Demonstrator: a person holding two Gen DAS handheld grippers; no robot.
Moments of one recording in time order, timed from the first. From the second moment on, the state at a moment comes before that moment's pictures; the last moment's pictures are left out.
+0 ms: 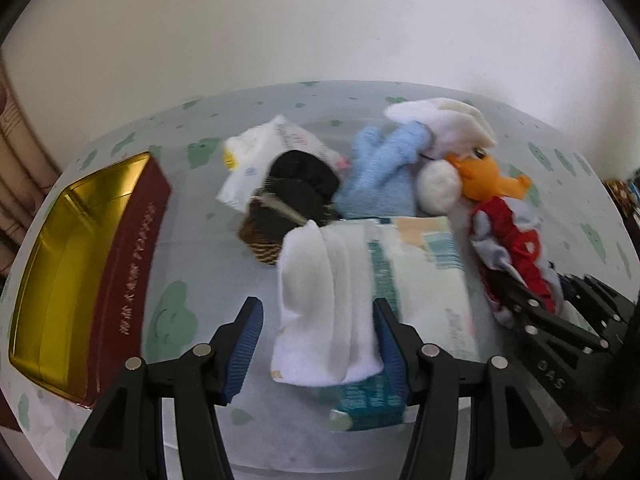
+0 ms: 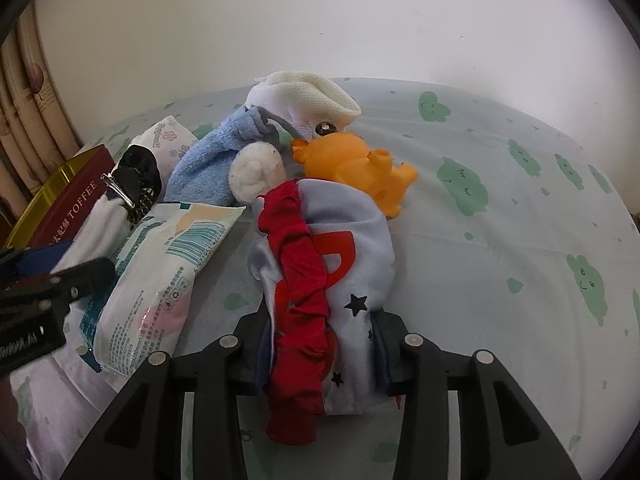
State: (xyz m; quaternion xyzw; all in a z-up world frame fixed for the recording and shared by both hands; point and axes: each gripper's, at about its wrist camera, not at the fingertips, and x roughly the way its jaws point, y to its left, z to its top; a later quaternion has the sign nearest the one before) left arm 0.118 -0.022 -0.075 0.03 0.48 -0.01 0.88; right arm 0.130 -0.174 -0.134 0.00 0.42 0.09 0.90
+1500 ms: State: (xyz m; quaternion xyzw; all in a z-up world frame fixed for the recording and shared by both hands) left arm 0.110 0.167 -0.030 -0.01 0.46 0.14 0.88; right arm 0.131 -0.170 -0.134 -0.01 0.42 0.09 0.90
